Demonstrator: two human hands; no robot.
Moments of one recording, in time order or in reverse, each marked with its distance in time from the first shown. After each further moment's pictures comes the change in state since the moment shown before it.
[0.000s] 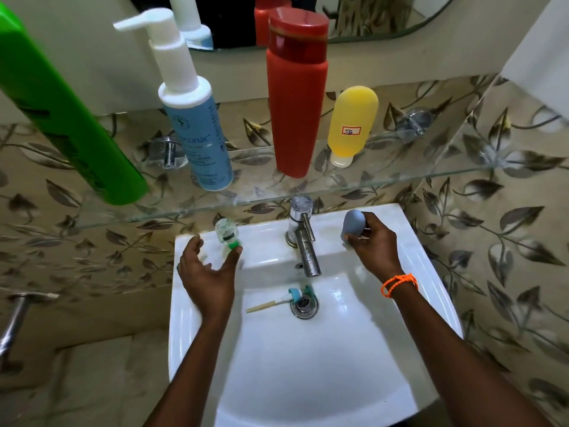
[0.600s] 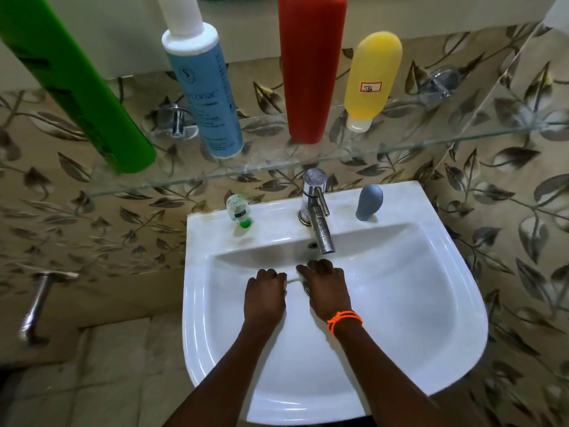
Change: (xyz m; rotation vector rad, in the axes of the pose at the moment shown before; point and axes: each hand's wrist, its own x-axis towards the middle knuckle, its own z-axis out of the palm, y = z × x) left_hand -0.071 -0.066 0.025 0.996 -0.777 0.500; right_hand -0.117 0.029 0.123 -0.748 -0.430 -0.284
